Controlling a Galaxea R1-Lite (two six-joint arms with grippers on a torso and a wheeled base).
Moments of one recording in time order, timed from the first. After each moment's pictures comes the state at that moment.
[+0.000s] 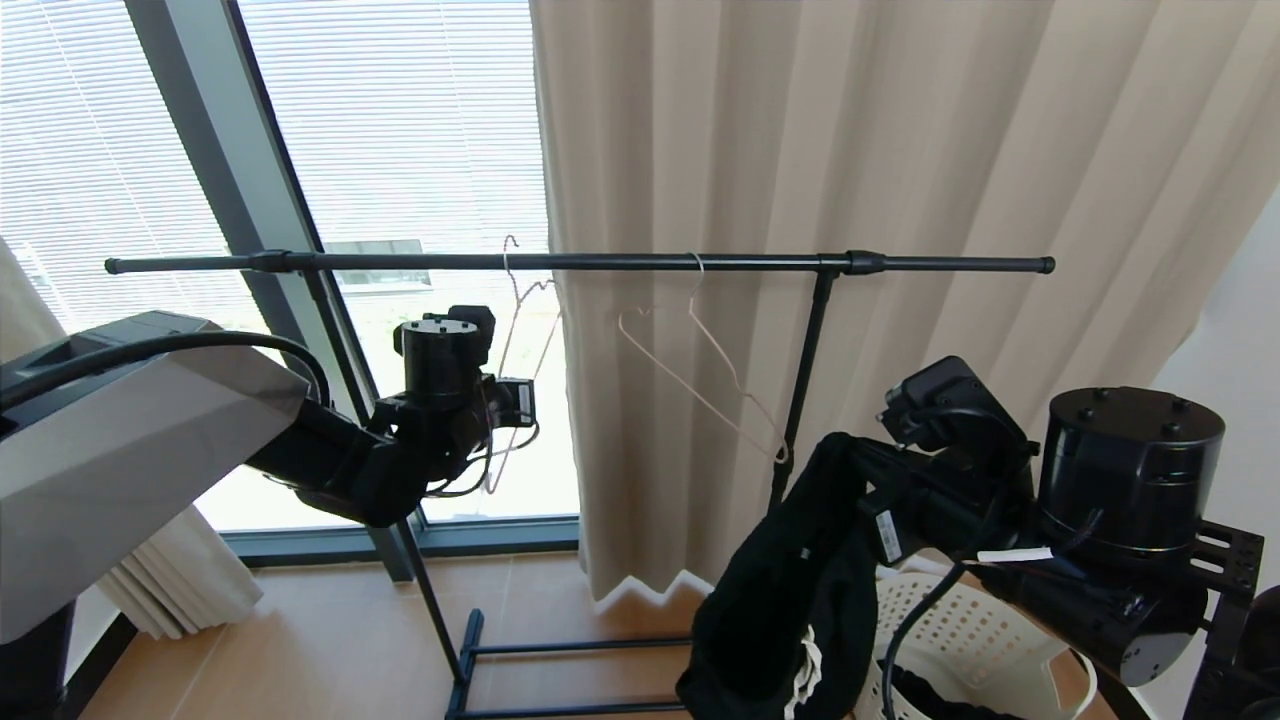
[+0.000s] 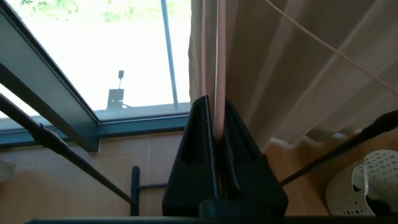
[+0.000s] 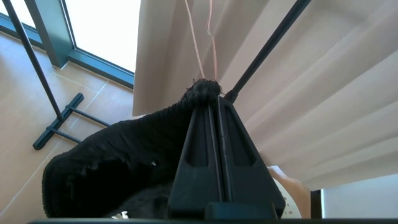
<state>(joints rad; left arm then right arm) -0.33 2.19 -1.14 -0.75 0.23 -0.07 0.63 1.64 -0.54 -0.81 -0.36 -0.17</state>
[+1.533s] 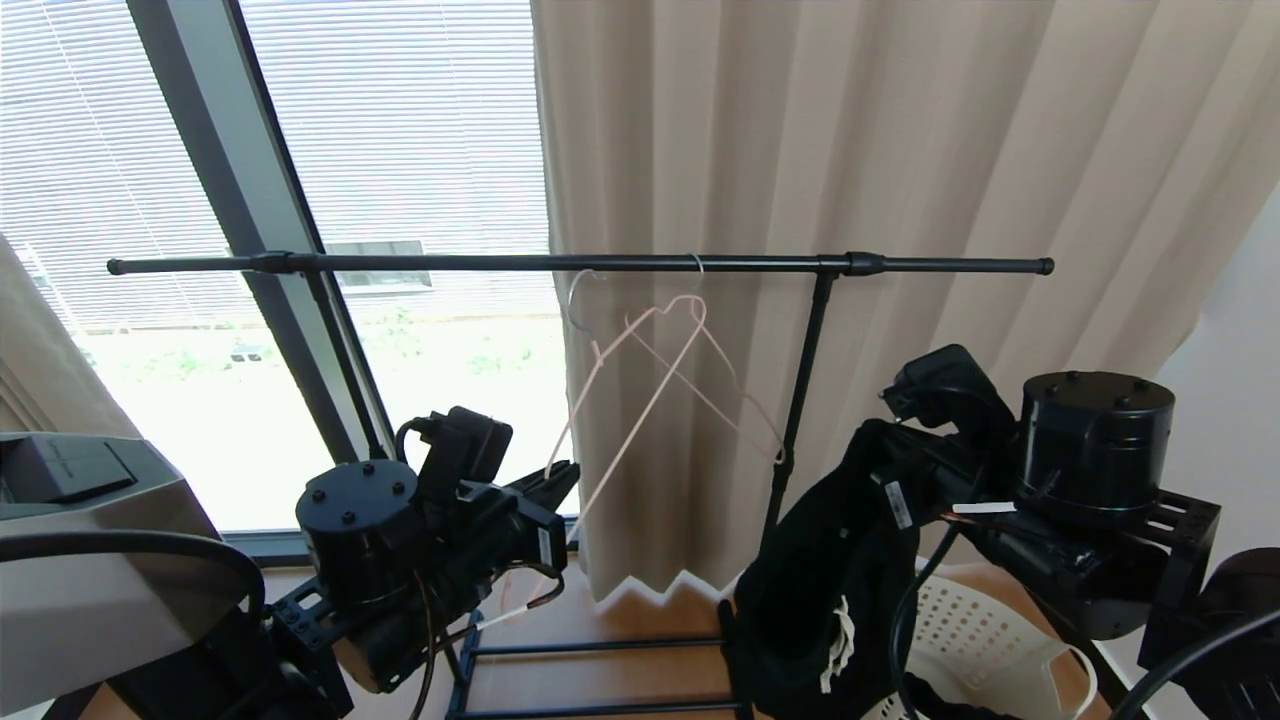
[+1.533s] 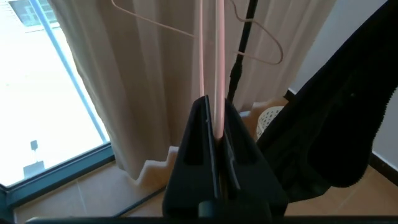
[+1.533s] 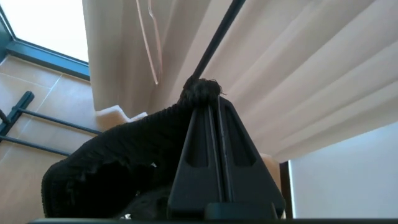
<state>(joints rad) -0.56 2.01 -0.41 -1.51 0.01 -0.02 0.53 1.71 -0.58 -0.81 -0.47 -0.20</state>
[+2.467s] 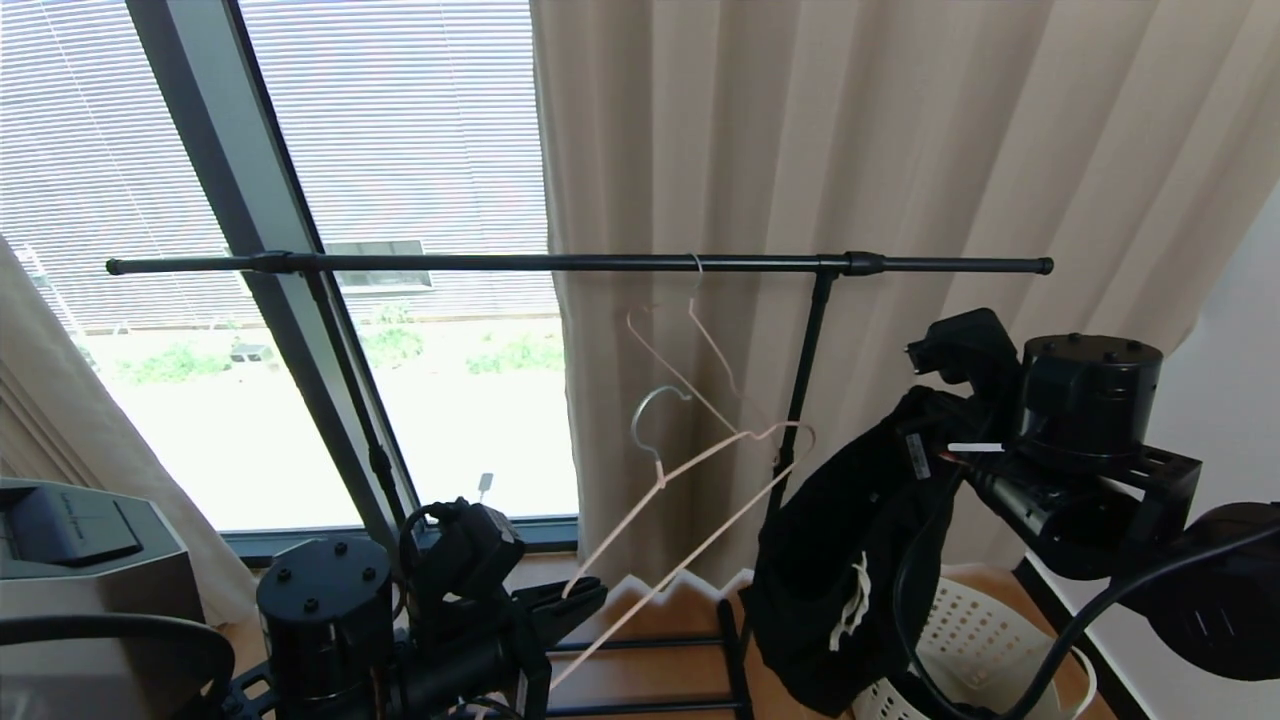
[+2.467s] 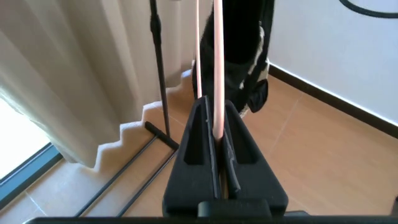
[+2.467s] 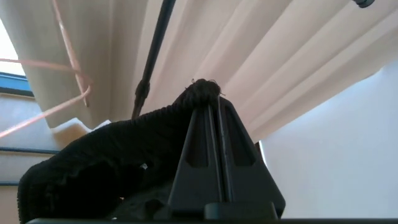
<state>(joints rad) -0.60 2.00 -0.17 -1.57 -0.31 0.05 0.44 1.76 -0.67 -0.81 -0.60 -0.20</state>
